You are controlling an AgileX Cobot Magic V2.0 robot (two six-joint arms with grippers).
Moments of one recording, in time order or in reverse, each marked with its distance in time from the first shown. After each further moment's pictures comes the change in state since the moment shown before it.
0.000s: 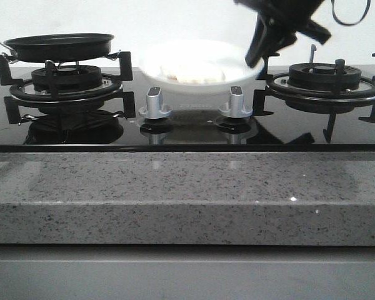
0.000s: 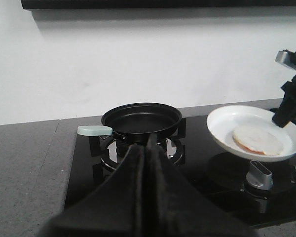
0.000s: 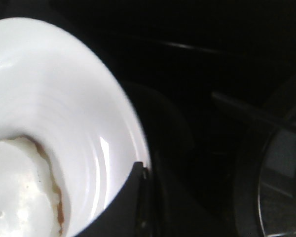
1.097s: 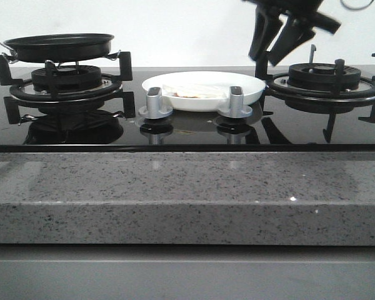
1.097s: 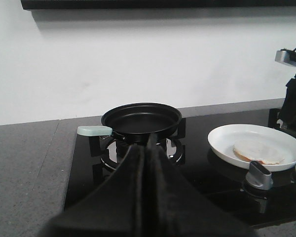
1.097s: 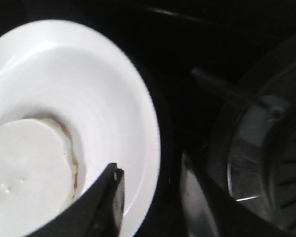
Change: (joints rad) left arm 0.000 0.000 0.000 0.000 0.000 0.000; right arm 0.000 0.052 -0.225 -0.122 0.214 0.077
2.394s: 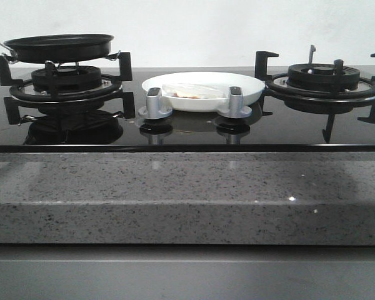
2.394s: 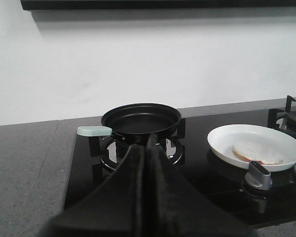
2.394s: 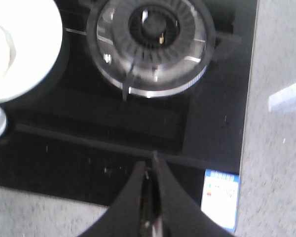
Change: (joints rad) left arm 0.000 0.000 0.000 0.000 0.000 0.000; right arm 0.000 -0.875 0.732 -0.412 -0.100 0.107
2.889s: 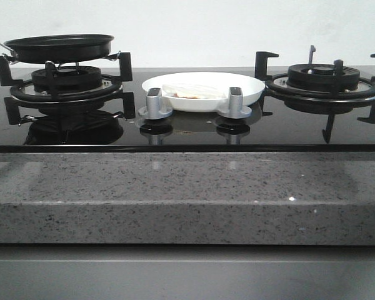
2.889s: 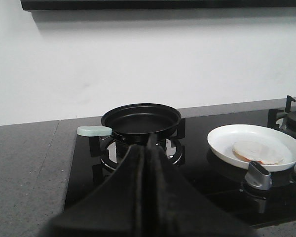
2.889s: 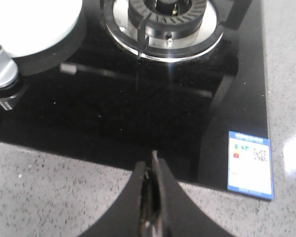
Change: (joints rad) left arm 0.000 0.000 0.000 0.000 0.000 0.000; right arm 0.000 -0.582 0.773 0.022 -0.521 0.005
